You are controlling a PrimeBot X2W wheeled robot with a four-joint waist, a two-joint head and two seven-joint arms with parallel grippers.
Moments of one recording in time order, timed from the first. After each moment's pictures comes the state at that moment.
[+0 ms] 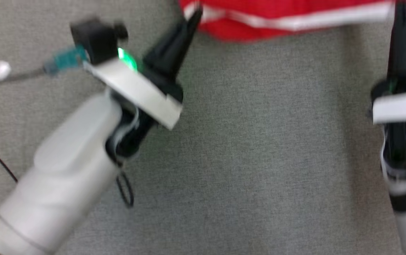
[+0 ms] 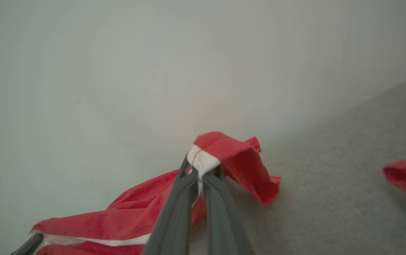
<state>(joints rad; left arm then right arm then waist) -1.09 0.37 -0.83 0.33 -0.99 -0.13 -0.26 -0.76 -0.13 0.13 0.24 0.88 0.13 -0.17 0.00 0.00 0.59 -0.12</state>
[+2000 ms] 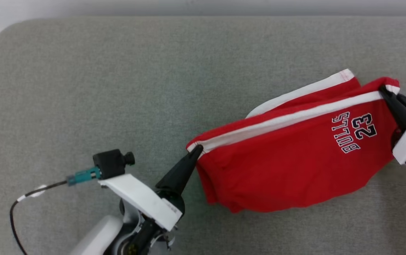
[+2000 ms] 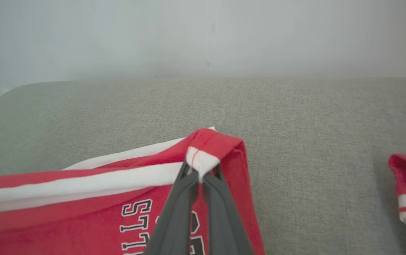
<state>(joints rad) -0.40 0.33 -0.62 -0.07 -1.27 0.04 -0.02 -0.55 -0.37 0.09 0.13 0.67 0.13 0.50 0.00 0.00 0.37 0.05</state>
